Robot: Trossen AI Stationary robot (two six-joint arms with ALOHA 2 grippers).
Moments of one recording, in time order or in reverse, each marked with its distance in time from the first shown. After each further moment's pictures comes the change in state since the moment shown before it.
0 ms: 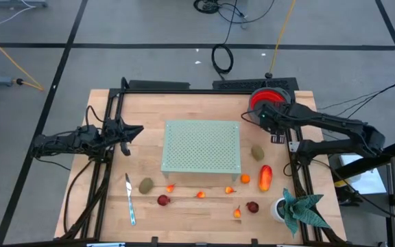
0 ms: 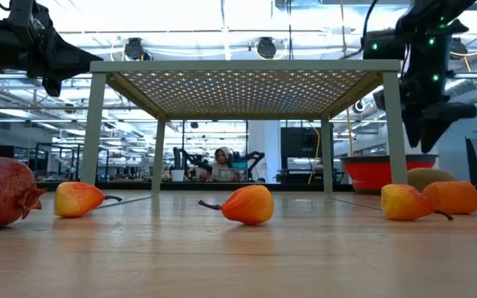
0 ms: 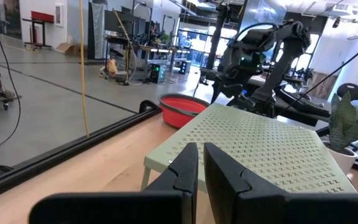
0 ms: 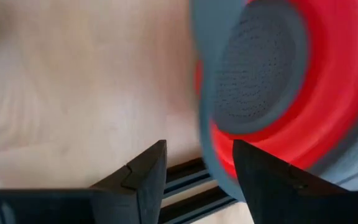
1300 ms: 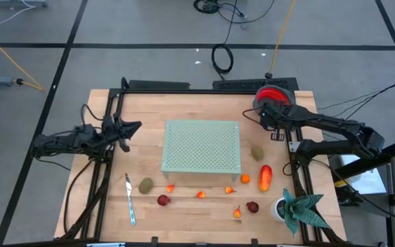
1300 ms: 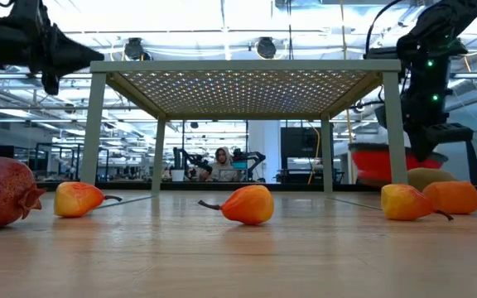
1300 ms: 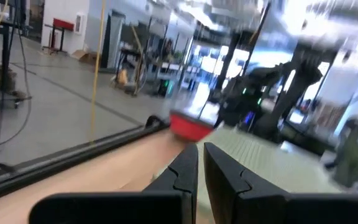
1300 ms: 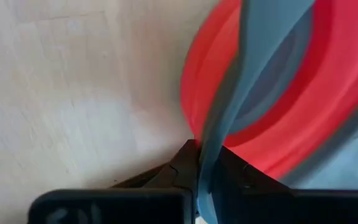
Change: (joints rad) left arm 0.000 0.000 0.000 0.096 -0.070 -0.066; right arm -0.074 0.006 -0.077 0.168 0.108 -0.055
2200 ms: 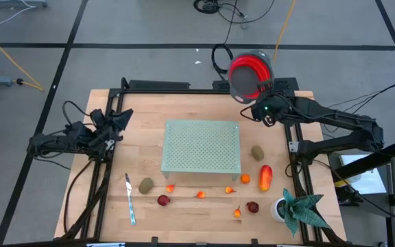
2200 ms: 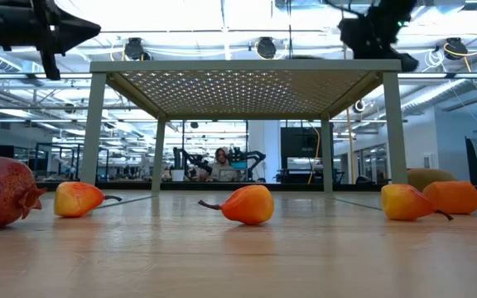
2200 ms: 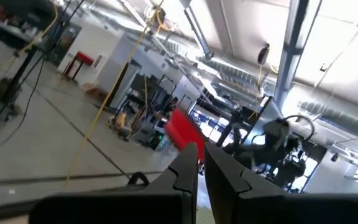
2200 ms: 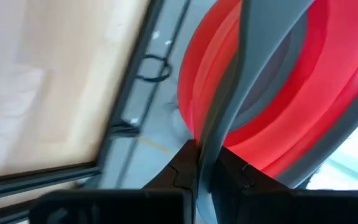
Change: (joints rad) left arm 0.000 0.083 0.000 0.345 -0.137 -0.119; right arm 0.312 0.010 0.451 0.059 0.309 -0.591
